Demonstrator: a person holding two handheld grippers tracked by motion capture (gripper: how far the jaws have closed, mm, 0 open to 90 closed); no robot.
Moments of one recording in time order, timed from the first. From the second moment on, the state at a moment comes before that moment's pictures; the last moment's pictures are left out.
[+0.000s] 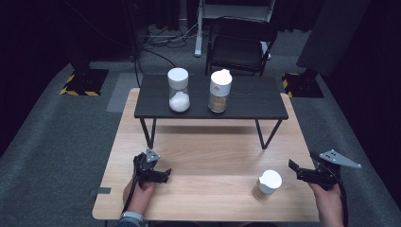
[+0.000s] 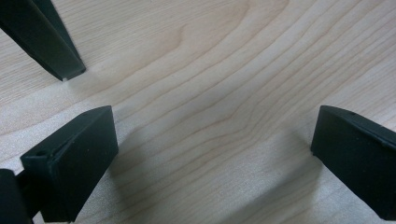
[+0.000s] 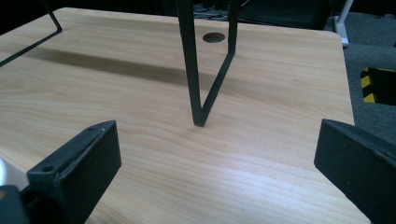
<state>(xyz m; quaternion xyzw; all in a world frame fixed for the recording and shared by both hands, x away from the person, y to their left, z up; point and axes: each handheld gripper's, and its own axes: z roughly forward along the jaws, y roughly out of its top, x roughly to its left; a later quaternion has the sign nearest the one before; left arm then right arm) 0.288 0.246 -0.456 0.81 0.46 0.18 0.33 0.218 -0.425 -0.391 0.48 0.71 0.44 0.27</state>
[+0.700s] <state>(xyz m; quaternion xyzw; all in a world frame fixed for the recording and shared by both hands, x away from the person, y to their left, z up) 0.287 0.246 -0.456 0.81 0.46 0.18 0.33 0.207 -0.436 -0.430 0.48 0.72 0.43 0.26</state>
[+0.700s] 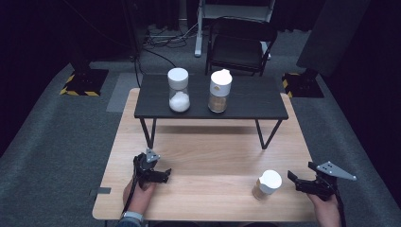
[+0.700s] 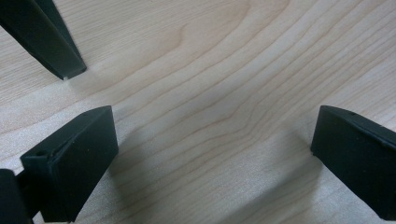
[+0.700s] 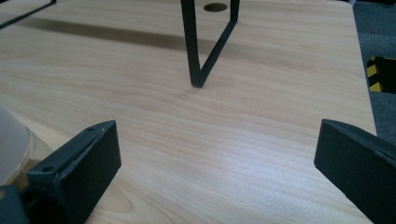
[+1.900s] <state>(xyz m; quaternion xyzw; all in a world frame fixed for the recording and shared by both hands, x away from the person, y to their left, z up) 0.287 0.246 -0.456 0.81 0.46 0.18 0.33 0.173 -0.431 -0.464 0.46 0.74 0.42 0.25</state>
